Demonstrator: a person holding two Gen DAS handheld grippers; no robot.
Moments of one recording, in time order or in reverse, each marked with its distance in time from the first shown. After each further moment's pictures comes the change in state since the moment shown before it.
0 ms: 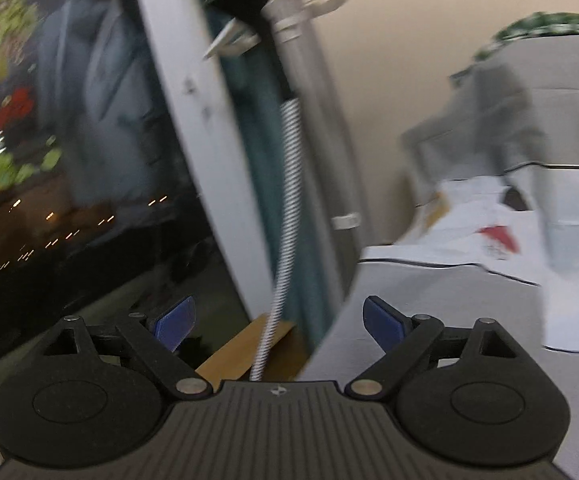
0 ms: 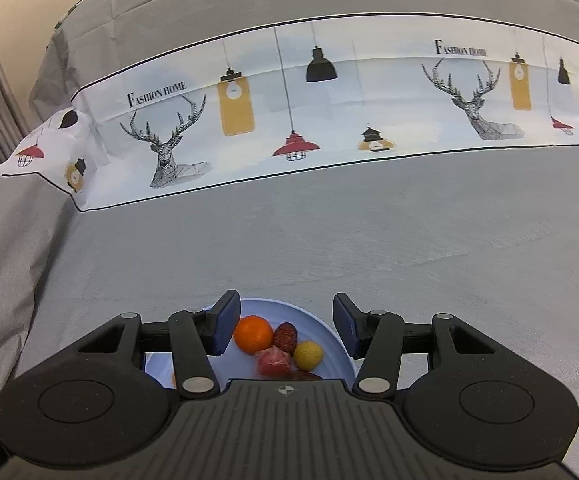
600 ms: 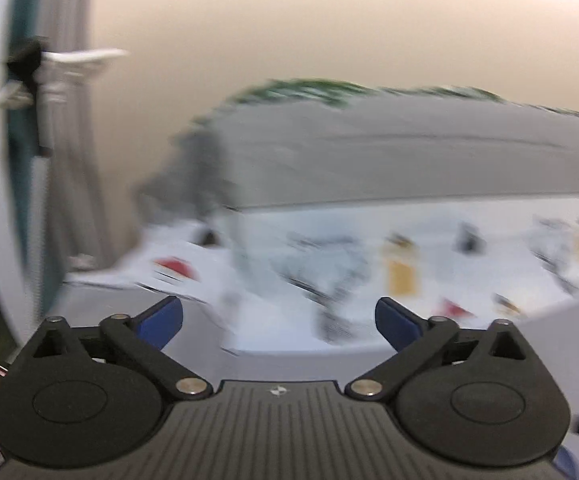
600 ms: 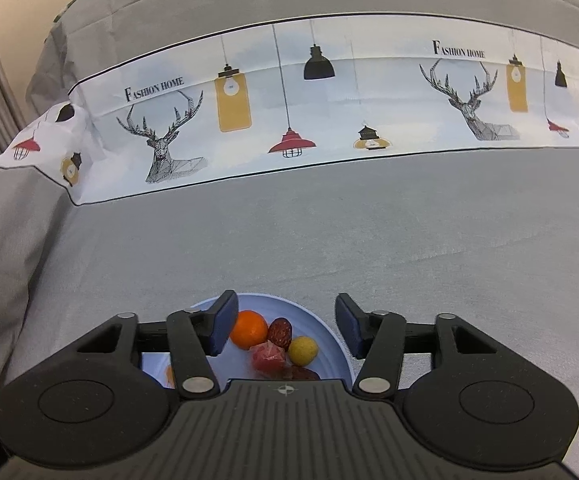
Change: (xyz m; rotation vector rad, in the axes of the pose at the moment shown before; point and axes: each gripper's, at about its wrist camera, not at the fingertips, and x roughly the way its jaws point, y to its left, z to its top) left arm -0.194 -0.075 -0.042 0.064 -0.174 -0.785; right arm -0.006 0.003 -0.005 -0.033 -0.002 -0.028
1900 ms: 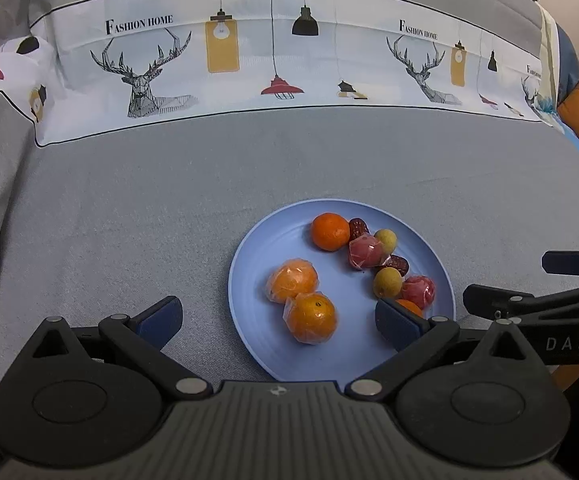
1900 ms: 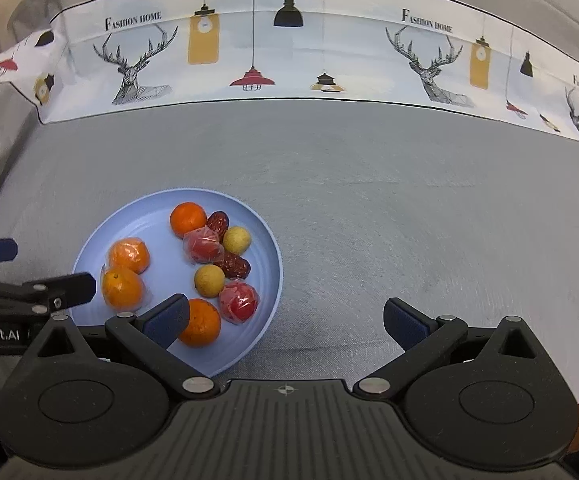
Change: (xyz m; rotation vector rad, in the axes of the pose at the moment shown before) left arm 0.007 -0.104 -0.129 0.066 0.530 -0.363; right arm -0.026 -0.014 -0.058 -0.089 0.130 -0.151
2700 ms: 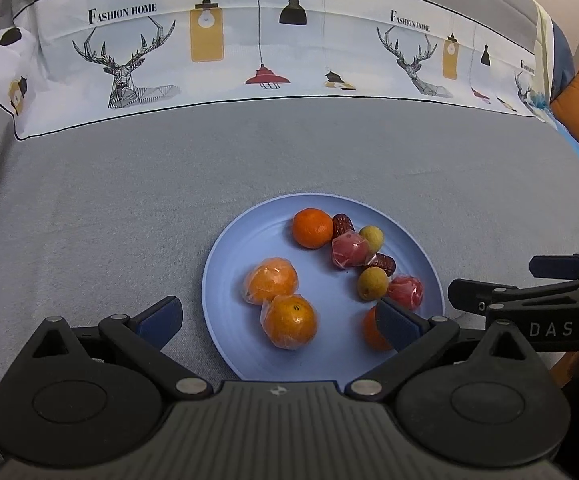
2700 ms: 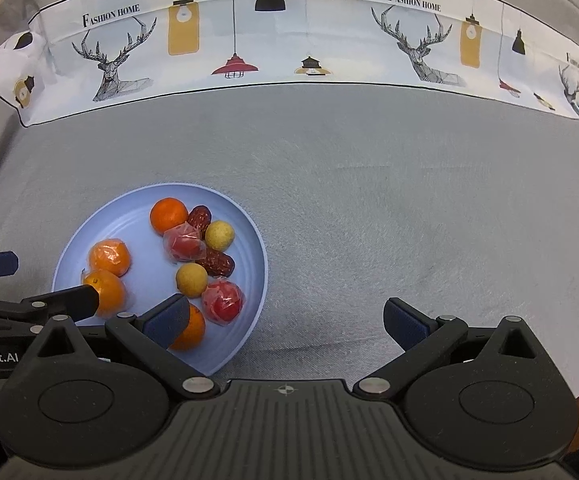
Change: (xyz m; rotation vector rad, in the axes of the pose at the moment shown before) left arm 0.015 -0.008 0.005 -0.003 0.024 -0.035; right arm 0.018 -0.012 0.005 0.066 0.042 -0.009
